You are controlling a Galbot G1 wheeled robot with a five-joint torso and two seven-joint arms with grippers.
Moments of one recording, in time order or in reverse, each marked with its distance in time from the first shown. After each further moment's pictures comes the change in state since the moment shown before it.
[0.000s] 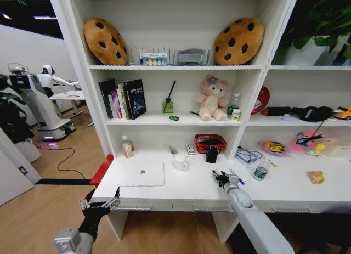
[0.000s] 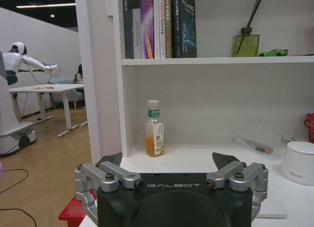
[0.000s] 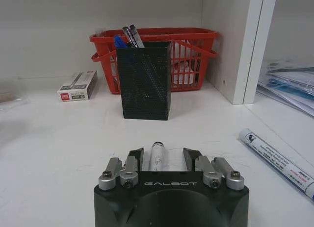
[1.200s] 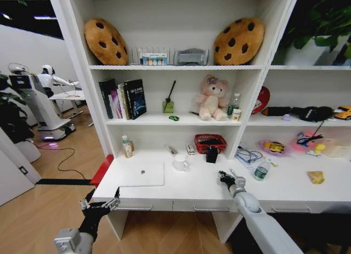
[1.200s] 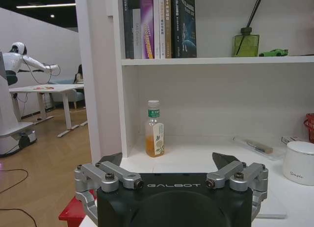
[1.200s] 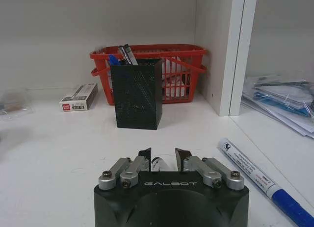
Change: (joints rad) left arm 0.000 0.000 0.000 0.000 0.000 0.000 0.000; right arm -0.089 -0.065 0.047 0.080 0.031 0.057 -0.050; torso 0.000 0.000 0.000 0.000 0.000
